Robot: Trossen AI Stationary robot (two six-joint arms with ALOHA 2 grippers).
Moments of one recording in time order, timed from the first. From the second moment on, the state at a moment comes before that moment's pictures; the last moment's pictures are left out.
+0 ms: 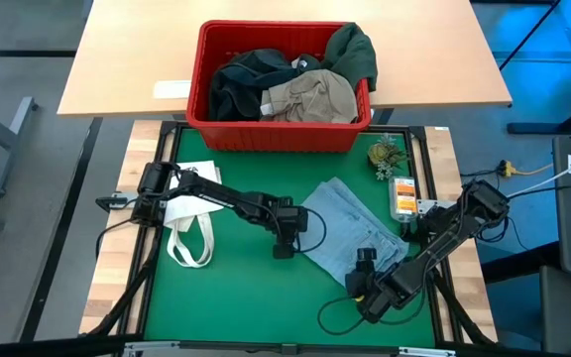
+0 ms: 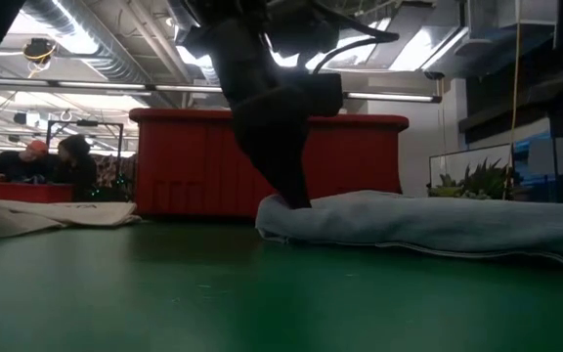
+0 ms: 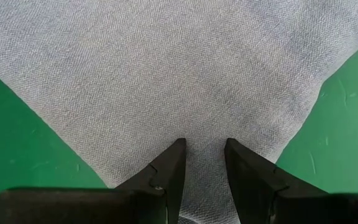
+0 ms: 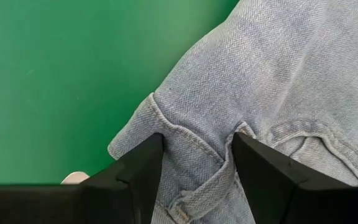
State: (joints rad) left arm -0.08 2.02 1.38 -0.49 -0.09 -0.11; right arm 0.49 1.70 0.98 -0.72 0.29 0.68
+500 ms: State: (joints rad) left arm -0.09 2.02 1.49 -0.60 -0.10 -0.10; right arm 0.48 1.65 1.08 -0.81 0.26 0.68
